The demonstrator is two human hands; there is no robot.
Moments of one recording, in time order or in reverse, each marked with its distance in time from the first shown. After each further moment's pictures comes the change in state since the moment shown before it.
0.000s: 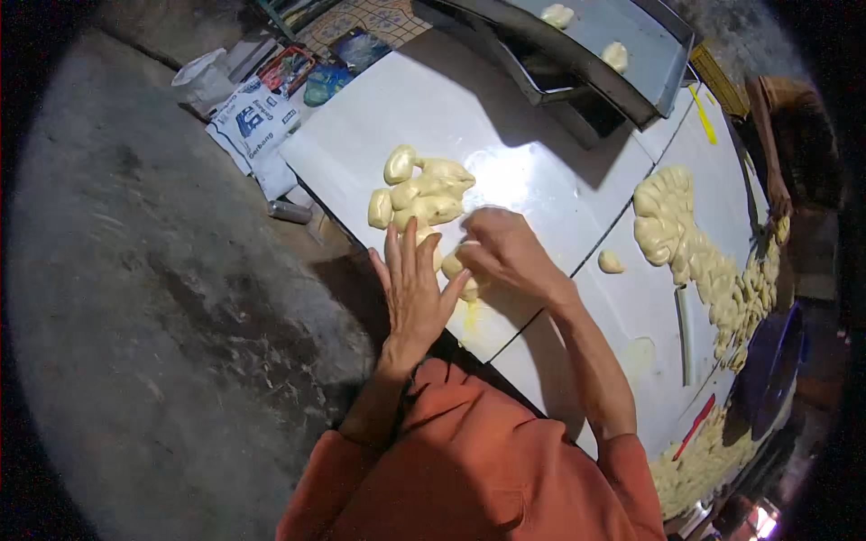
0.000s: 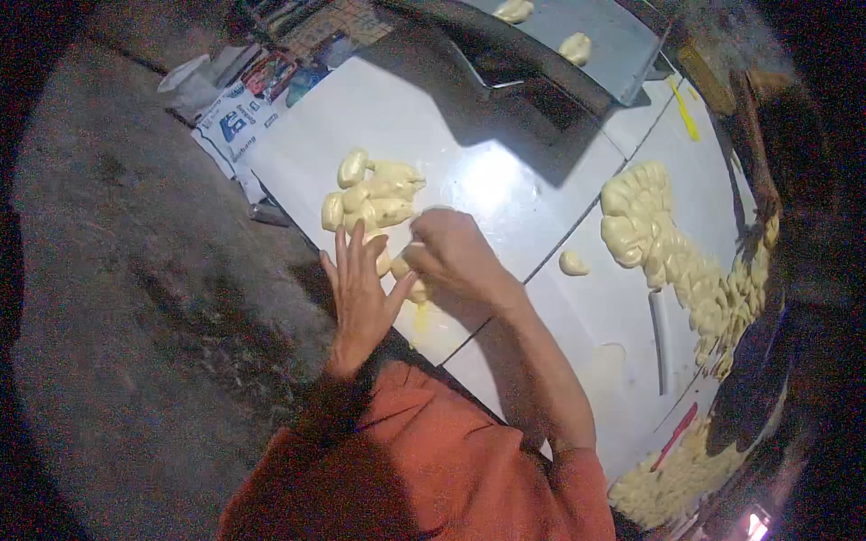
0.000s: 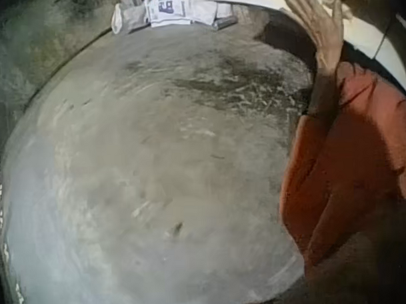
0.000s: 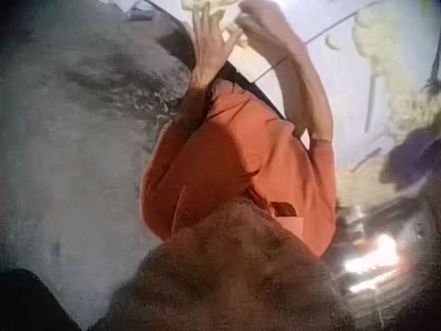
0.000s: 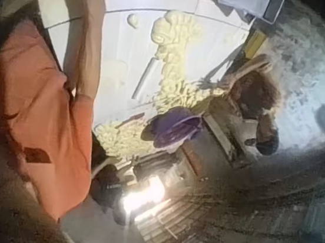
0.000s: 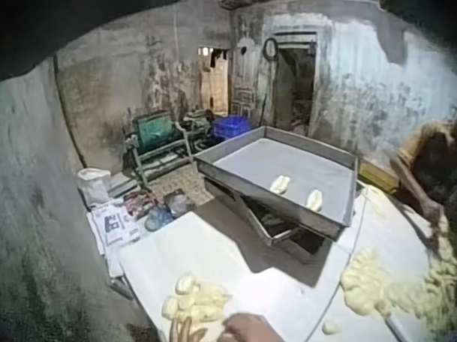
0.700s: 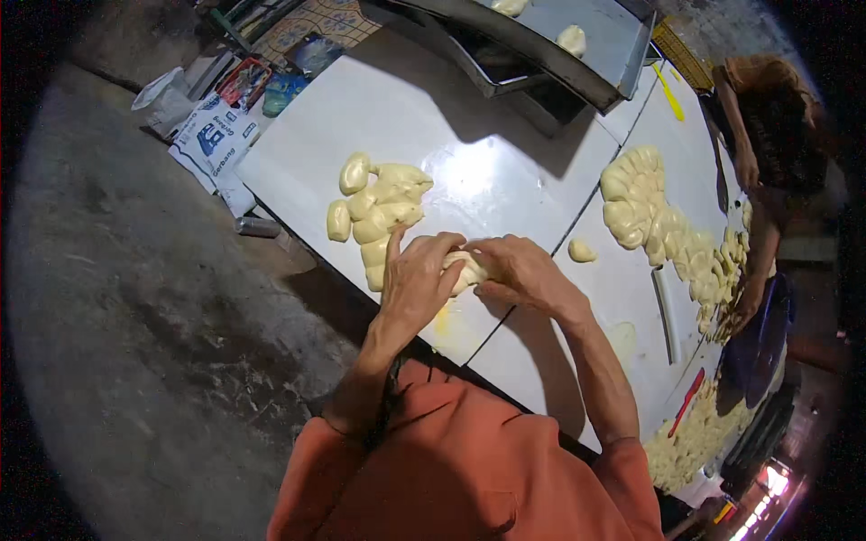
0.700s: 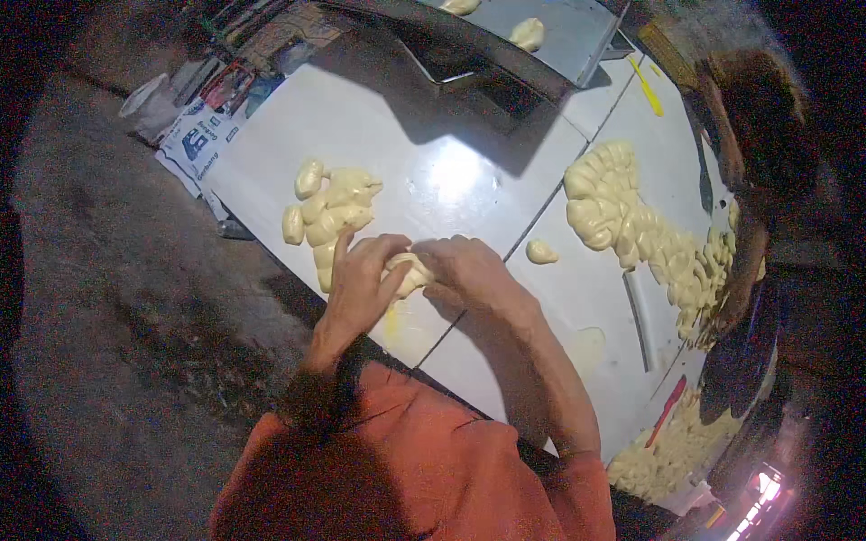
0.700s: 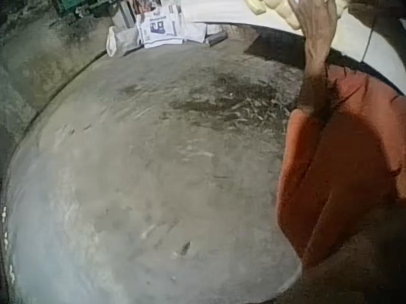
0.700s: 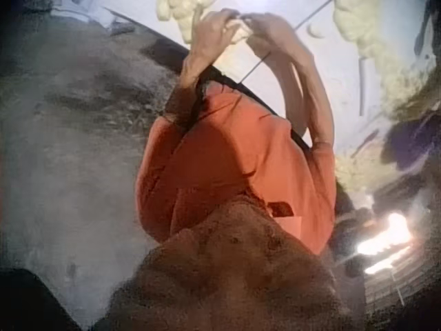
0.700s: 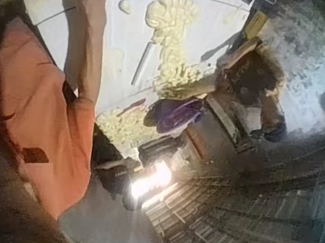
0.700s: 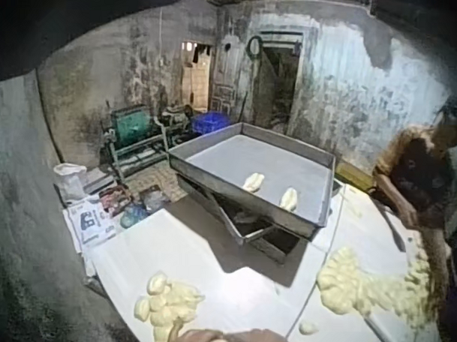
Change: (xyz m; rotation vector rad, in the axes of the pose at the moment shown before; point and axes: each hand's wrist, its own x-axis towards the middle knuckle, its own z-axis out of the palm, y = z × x) left_hand 0.043 0.022 0.009 -0.302 -0.166 0.282; right_hand -0.060 0.008 -0.040 0.218 -0.297 0.428
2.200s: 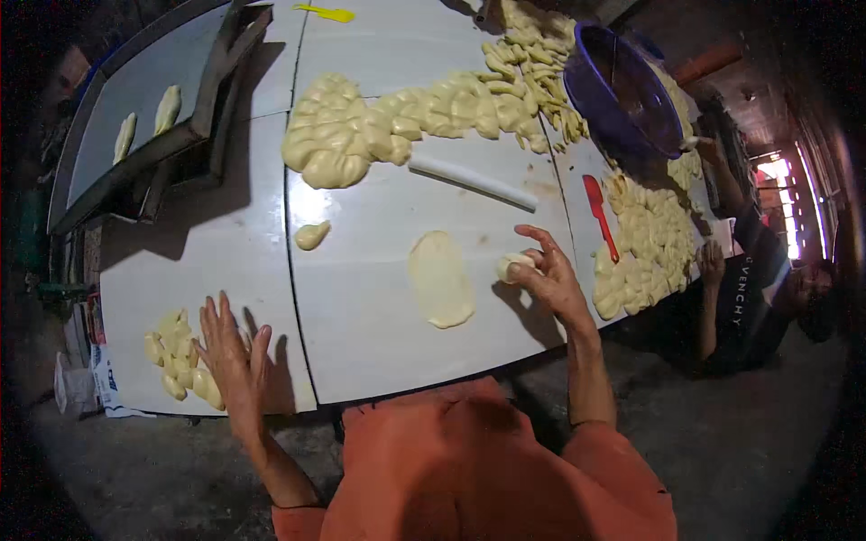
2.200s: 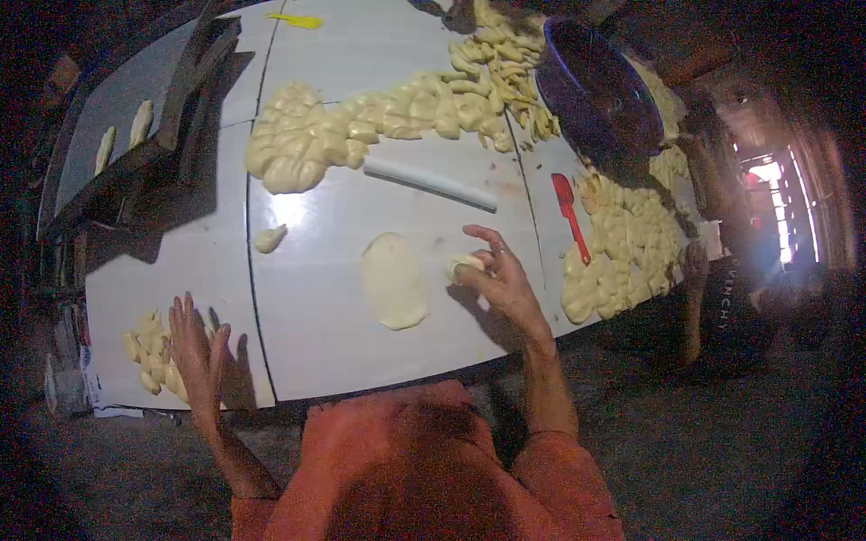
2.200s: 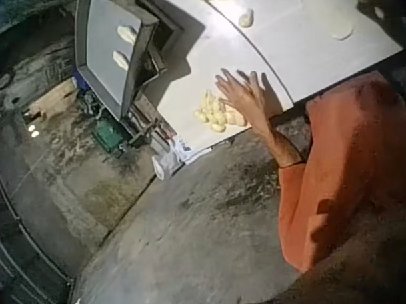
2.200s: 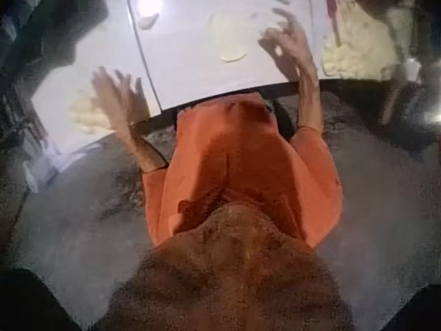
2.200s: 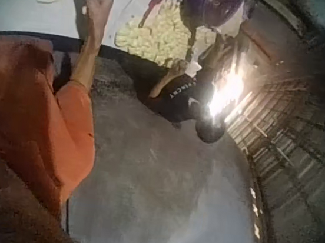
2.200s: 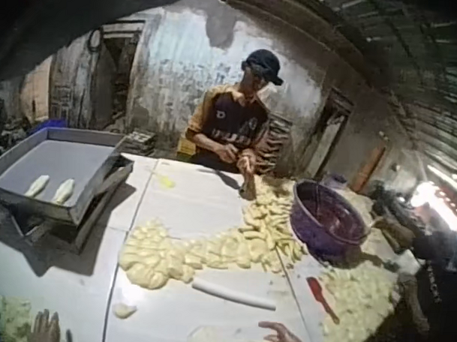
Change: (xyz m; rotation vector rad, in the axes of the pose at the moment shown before) left_hand 0.014 0.038 0.023 0.325 -0.261 0.040; right_hand -0.345 0.007 -0.007 0.865 1.082 0.761
